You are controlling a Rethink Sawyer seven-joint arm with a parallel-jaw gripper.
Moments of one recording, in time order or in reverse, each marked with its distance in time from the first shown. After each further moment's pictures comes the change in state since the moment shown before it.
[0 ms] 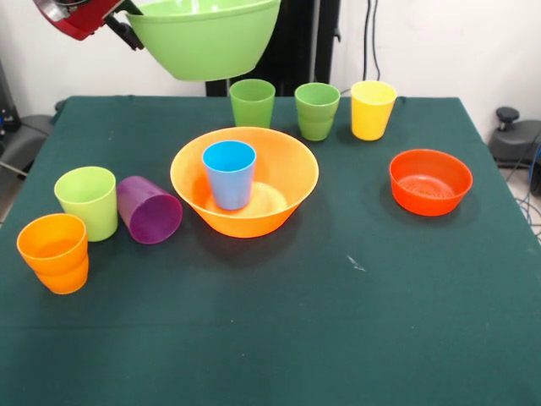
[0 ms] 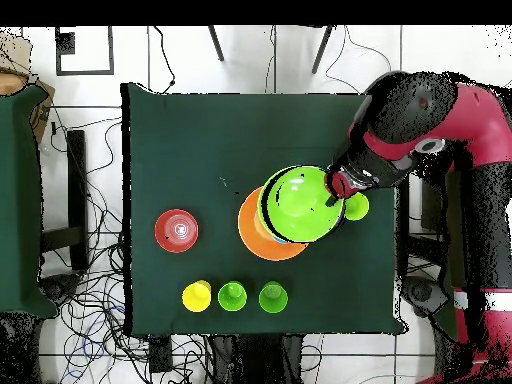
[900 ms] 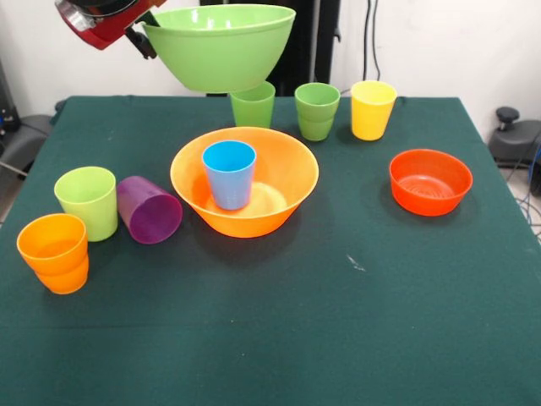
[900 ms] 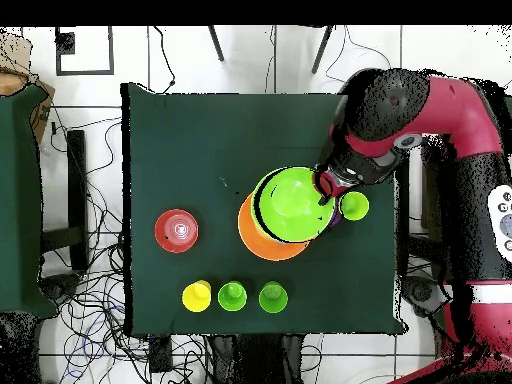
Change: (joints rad) arm 0.047 -0.014 -0.016 0.000 -0.054 0.000 0.000
